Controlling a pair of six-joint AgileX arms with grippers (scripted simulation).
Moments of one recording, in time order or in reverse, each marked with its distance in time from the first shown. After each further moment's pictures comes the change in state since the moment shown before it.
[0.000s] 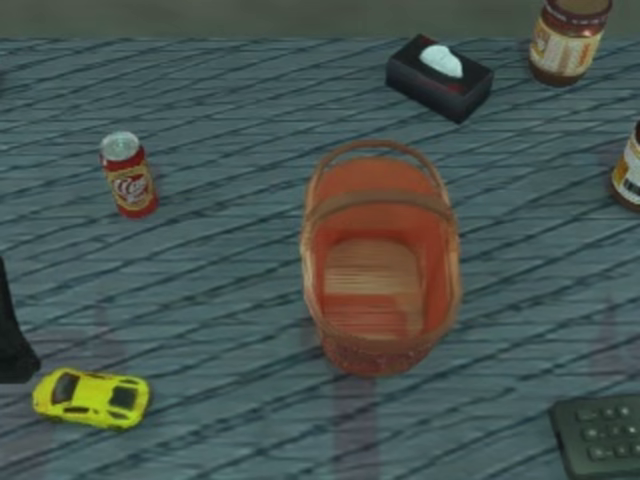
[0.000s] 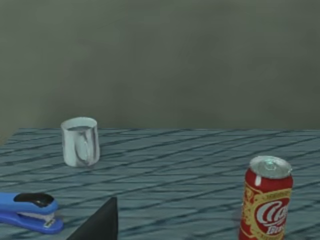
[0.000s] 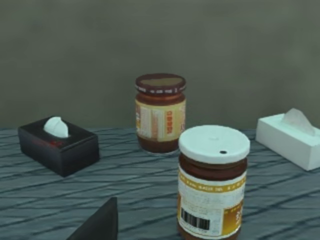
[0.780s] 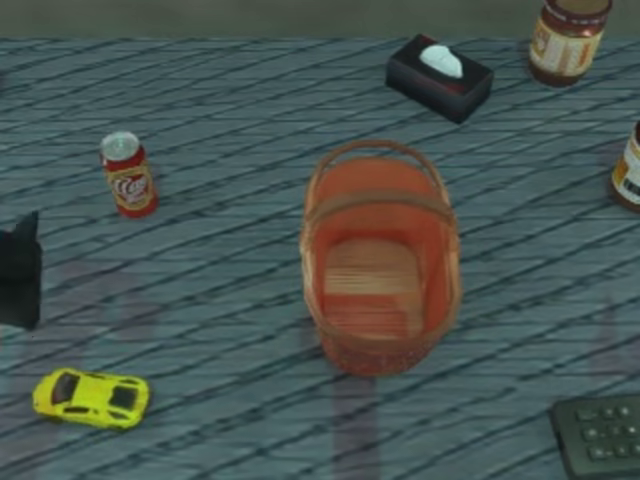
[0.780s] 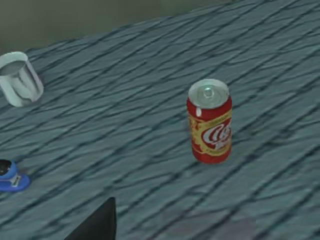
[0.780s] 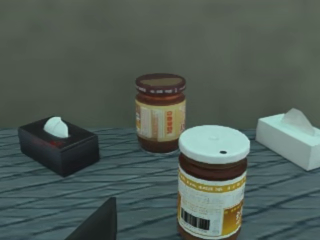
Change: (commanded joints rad) left arm -0.102 0.591 0.592 -0.446 0.053 0.182; right arm 0.000 0.000 0.000 0.000 0.000 0.000
